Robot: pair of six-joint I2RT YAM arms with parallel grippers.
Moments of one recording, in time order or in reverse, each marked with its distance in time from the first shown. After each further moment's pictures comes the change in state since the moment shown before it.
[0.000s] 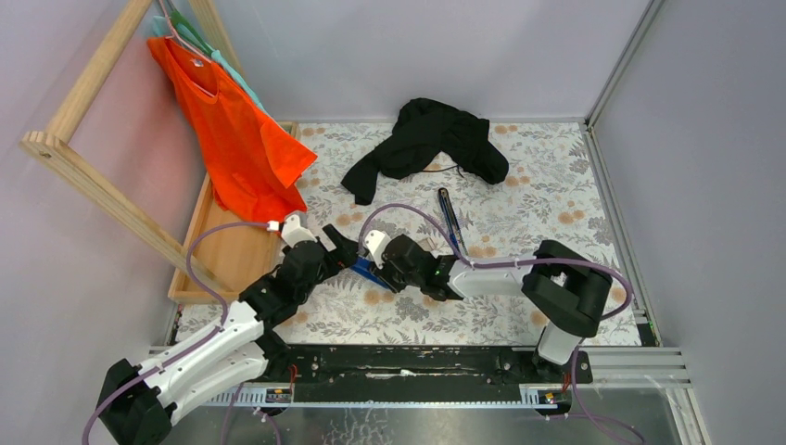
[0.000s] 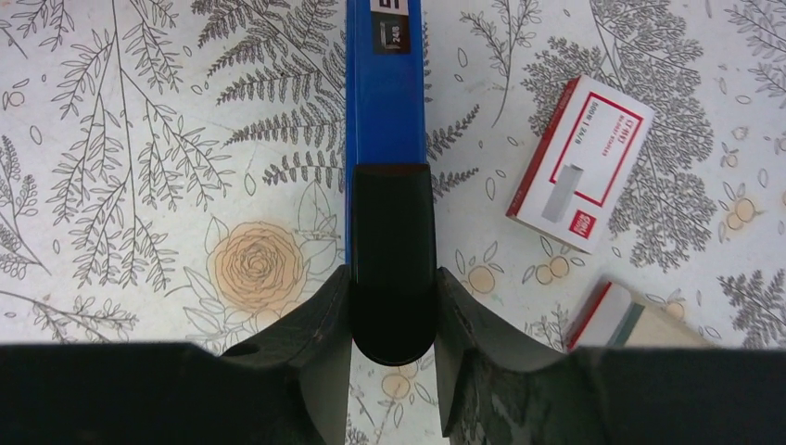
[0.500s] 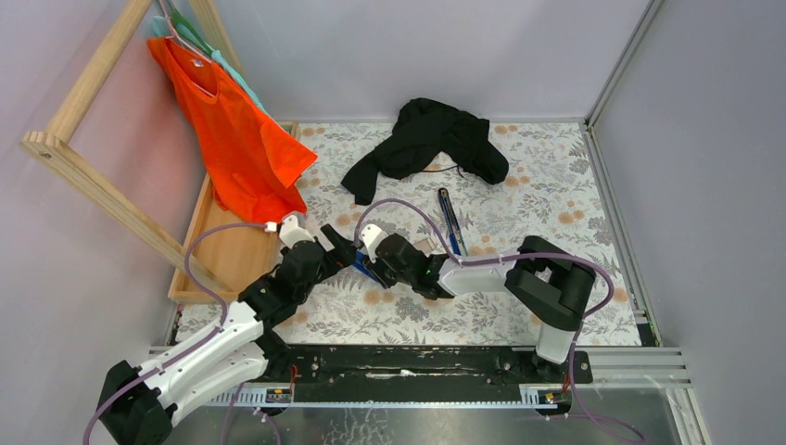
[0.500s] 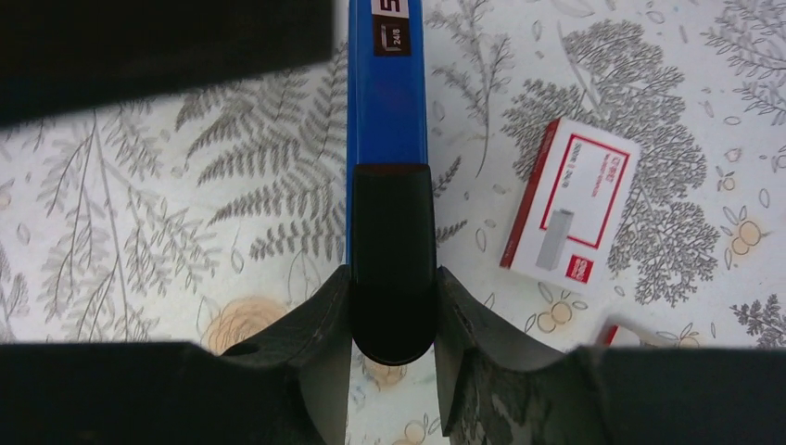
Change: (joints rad) left arm 0.012 0.000 0.000 -0.010 0.000 -0.013; right arm 0.001 0.091 0.037 0.108 0.046 0.069
